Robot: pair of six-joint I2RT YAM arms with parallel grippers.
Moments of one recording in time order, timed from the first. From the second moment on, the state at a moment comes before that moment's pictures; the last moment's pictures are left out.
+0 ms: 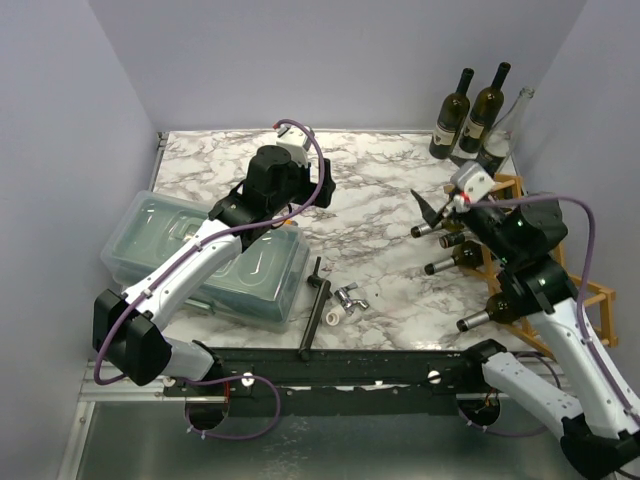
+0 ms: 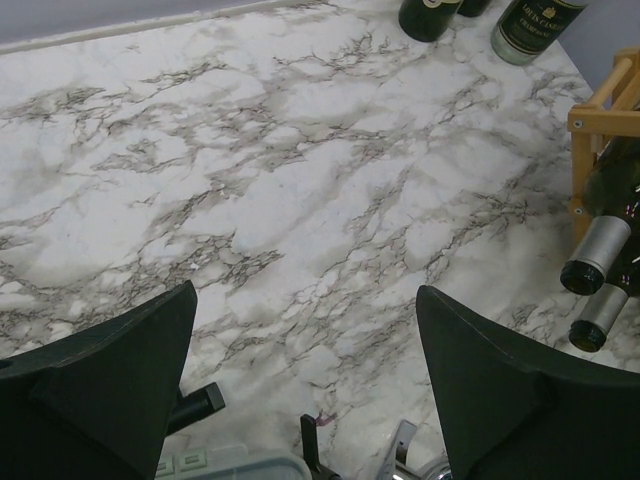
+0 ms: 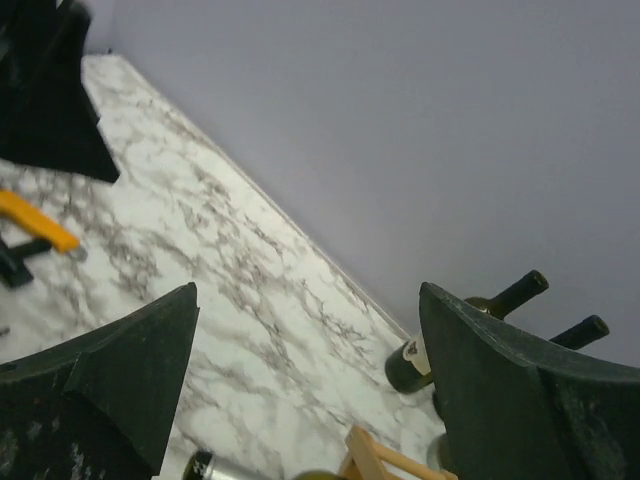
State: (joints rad) left arm -0.60 1.37 1.25 -0.22 -0.05 -0.24; right arm 0.40 0.76 0.97 -0.14 -0.27 -0.59
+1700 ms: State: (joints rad) left arm -0.60 1.37 1.26 -0.22 0.01 -0.30; right arm 0.38 1.28 1.43 -0.69 0.99 0.57
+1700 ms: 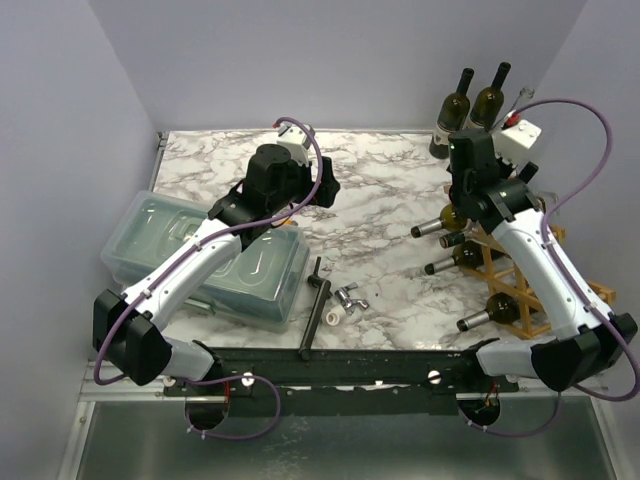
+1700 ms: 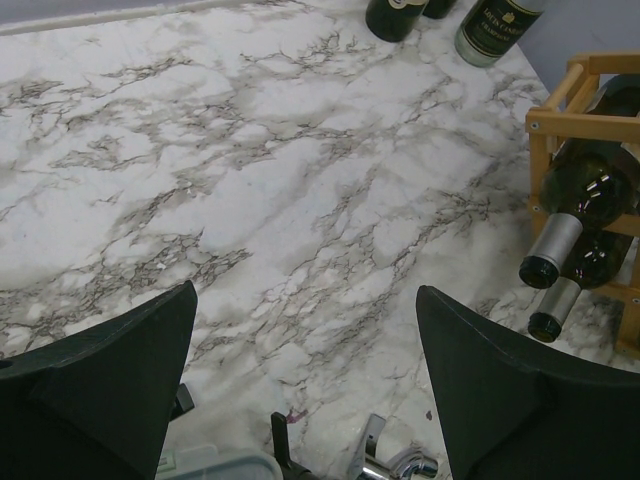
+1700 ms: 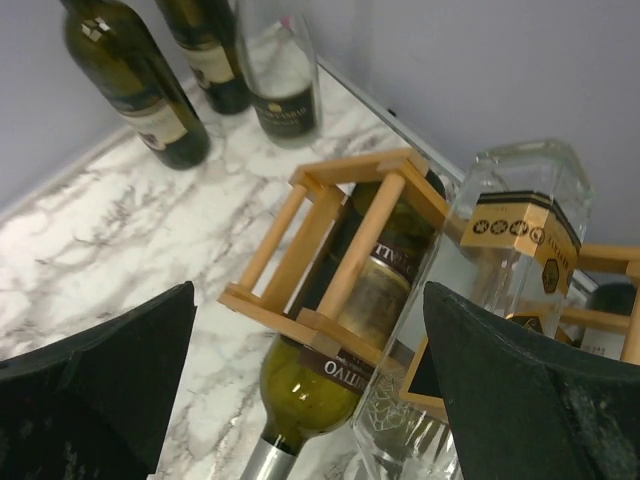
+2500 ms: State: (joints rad) left arm -0.61 1.38 1.27 -0.22 0.01 -0.29; right arm 0.20 1.57 1.69 -1.11 0.91 1.00
